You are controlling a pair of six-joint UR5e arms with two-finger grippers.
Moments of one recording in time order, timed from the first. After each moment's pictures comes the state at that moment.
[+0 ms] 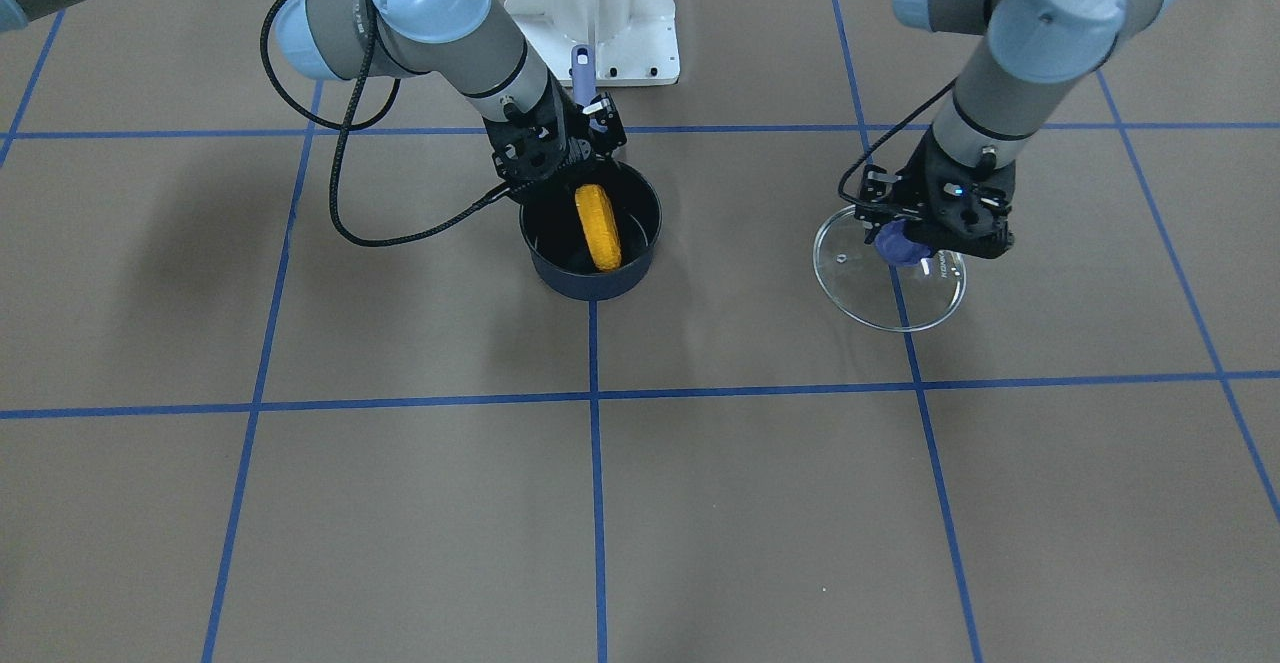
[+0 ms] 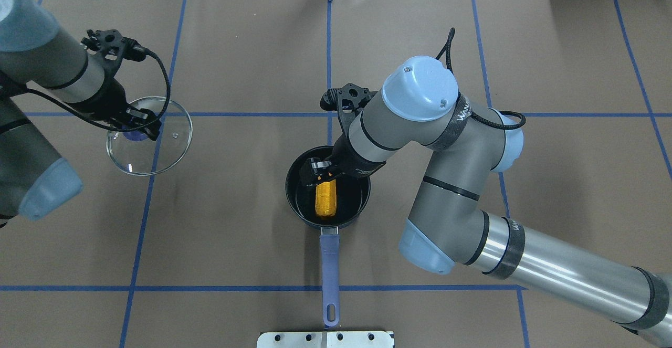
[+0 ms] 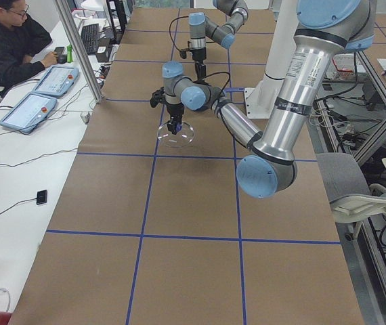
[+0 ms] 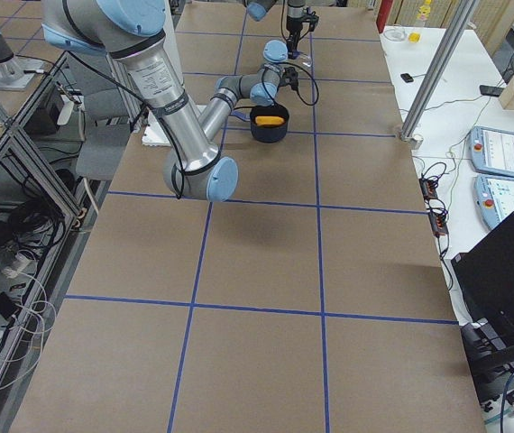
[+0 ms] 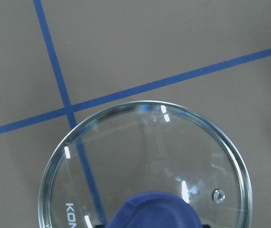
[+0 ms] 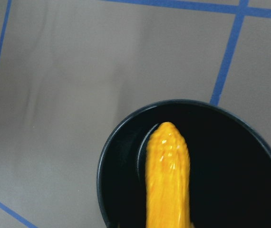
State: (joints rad) left arm -0.89 -1.85 -1.90 -1.58 -2.15 -0.57; right arm 0.54 -0.91 1.71 -1.28 2.14 1.06
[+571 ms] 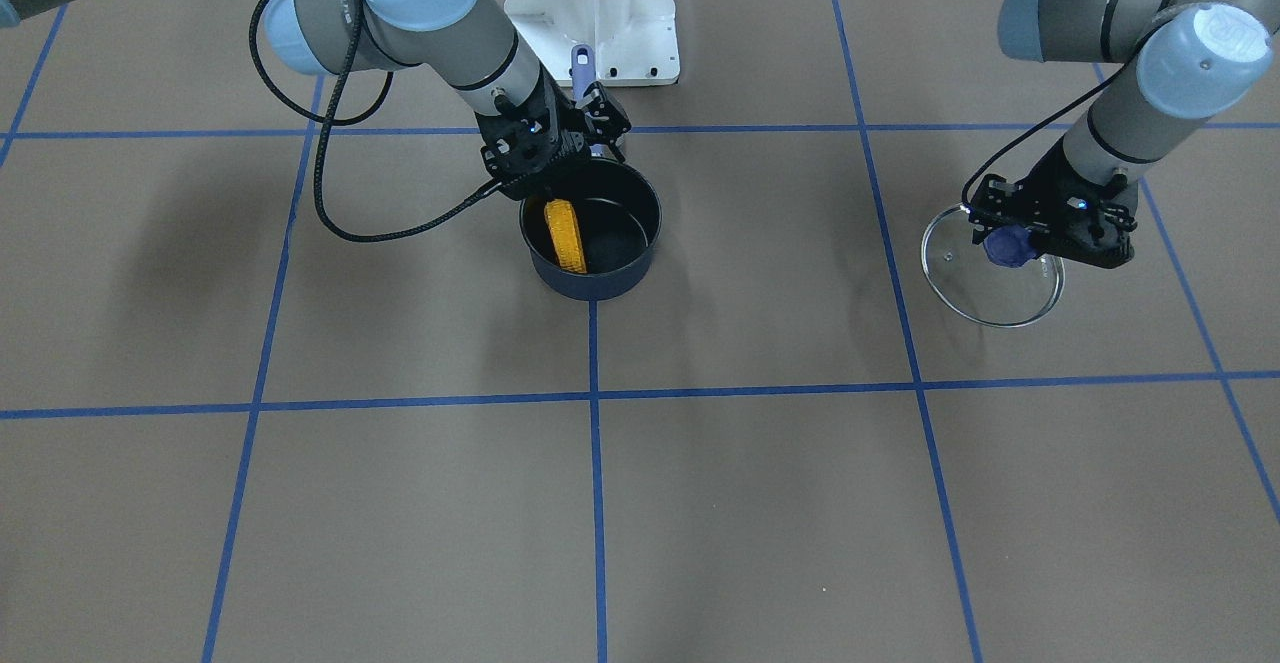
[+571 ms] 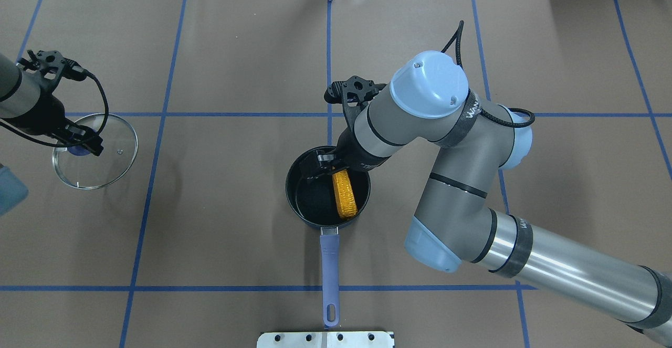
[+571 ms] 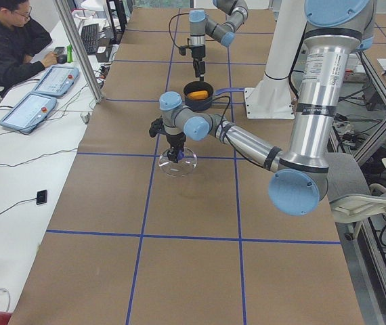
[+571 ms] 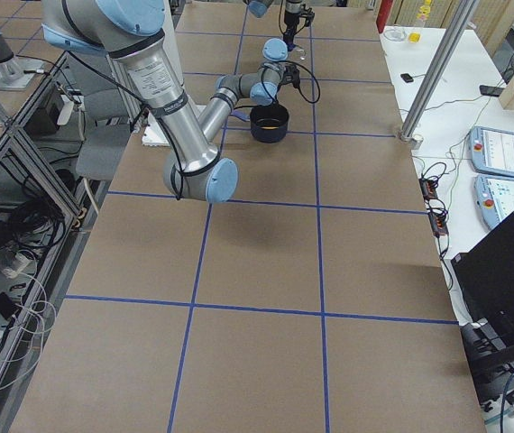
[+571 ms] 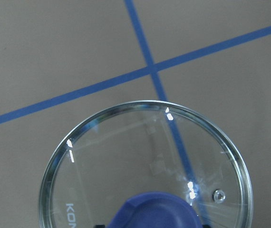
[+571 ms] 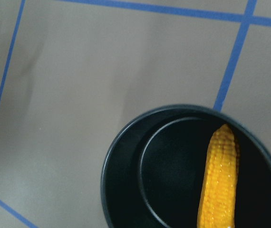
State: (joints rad) left arm -0.96 -1.70 -1.83 -1.67 -2.20 -0.44; right arm 0.56 -0.92 1.73 -1.28 2.11 1.04
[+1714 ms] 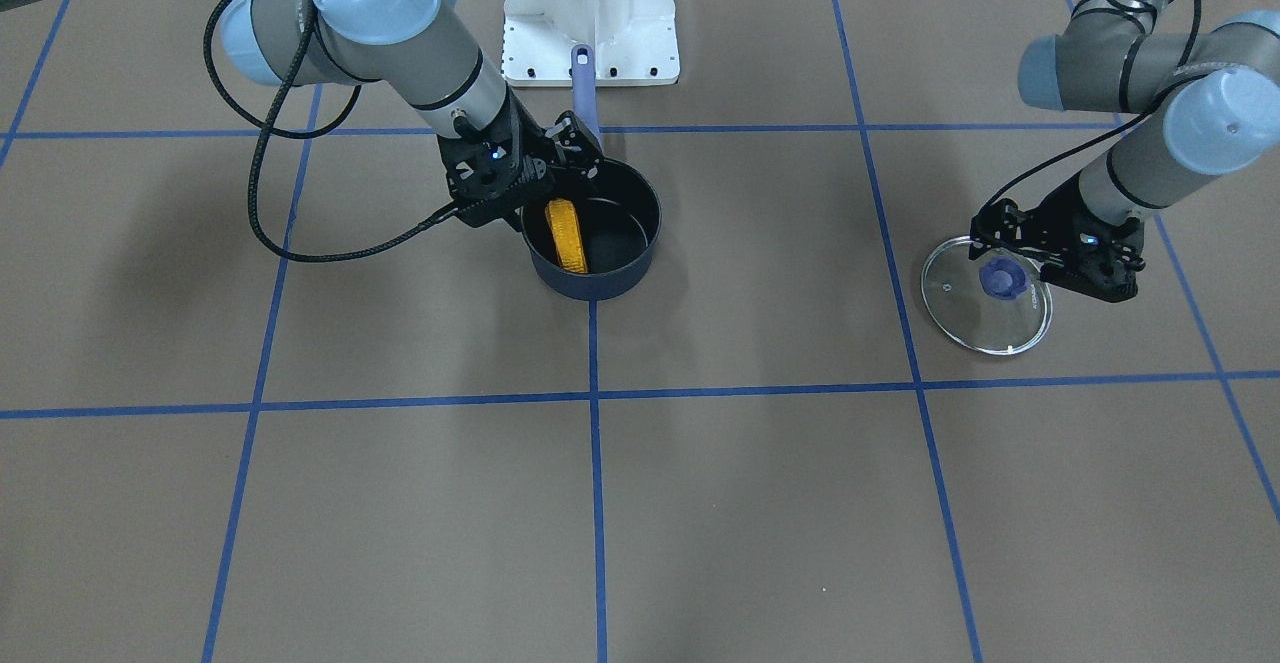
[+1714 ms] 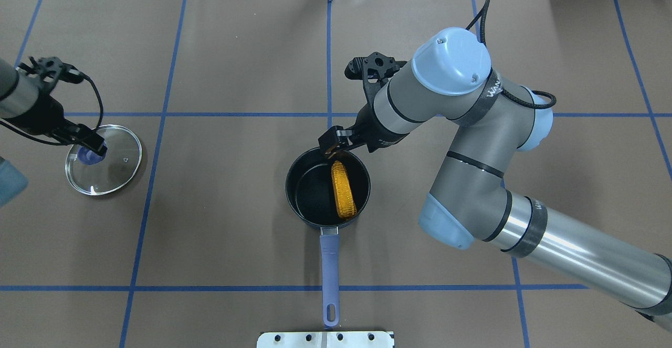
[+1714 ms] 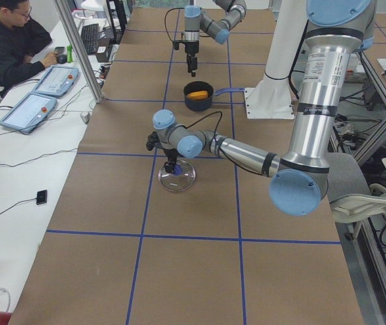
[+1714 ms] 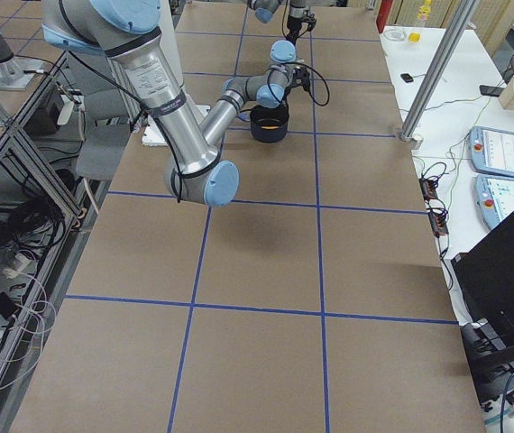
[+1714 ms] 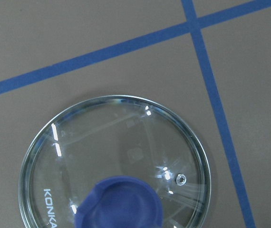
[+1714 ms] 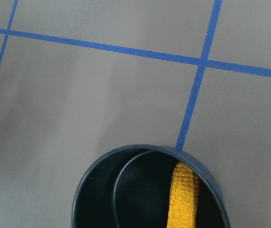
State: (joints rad) left arm -1.01 -1.70 -1.69 -1.84 -2.30 -0.44; right arm 0.63 -0.94 1.73 -1.29 2.10 1.01
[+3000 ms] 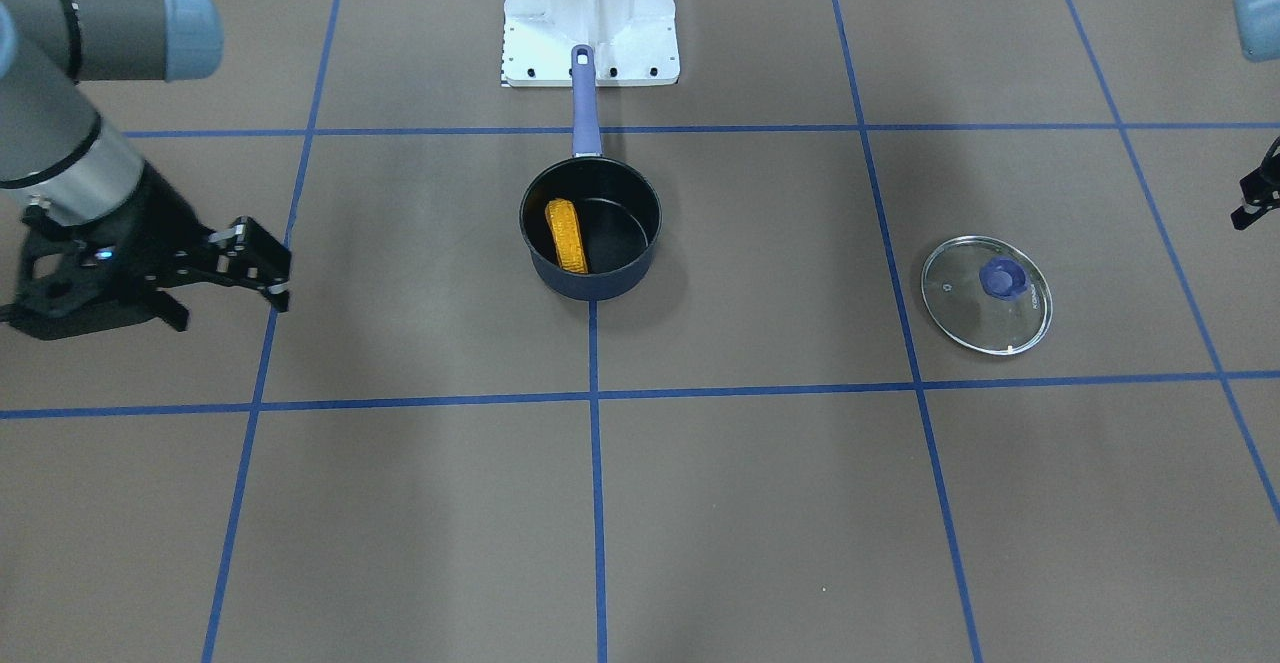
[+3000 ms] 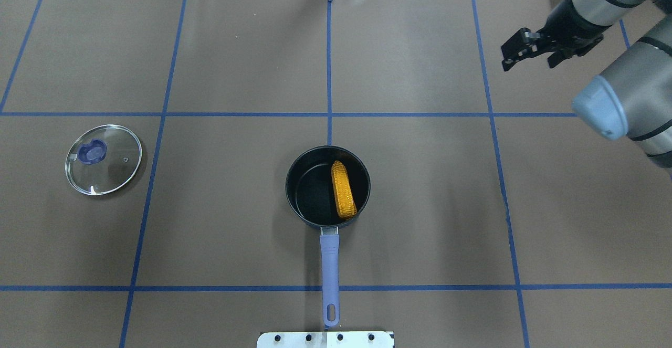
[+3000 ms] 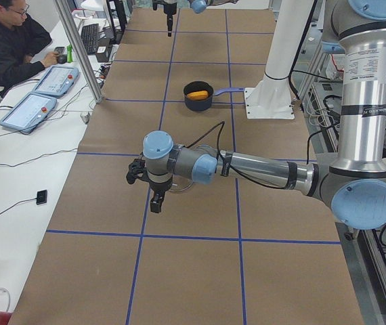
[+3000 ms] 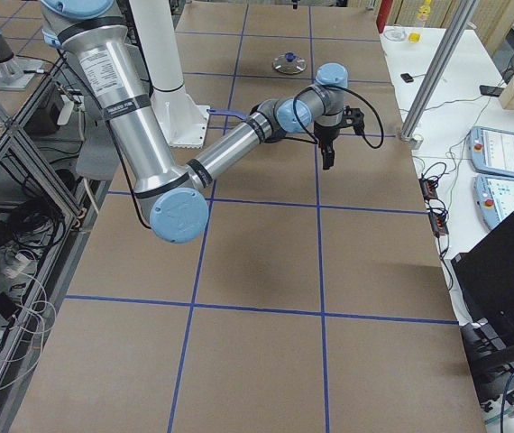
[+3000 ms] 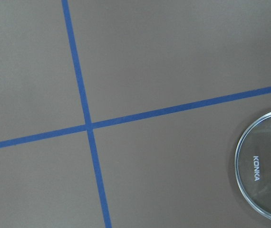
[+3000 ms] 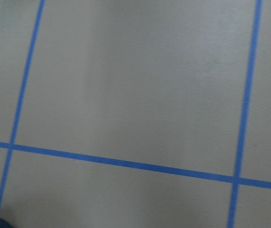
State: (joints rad) left arm -1.41 -1.54 -1.74 -1.70 -2.32 -0.09; right arm 1.11 -1.18 1.81 -1.66 2.21 0.57
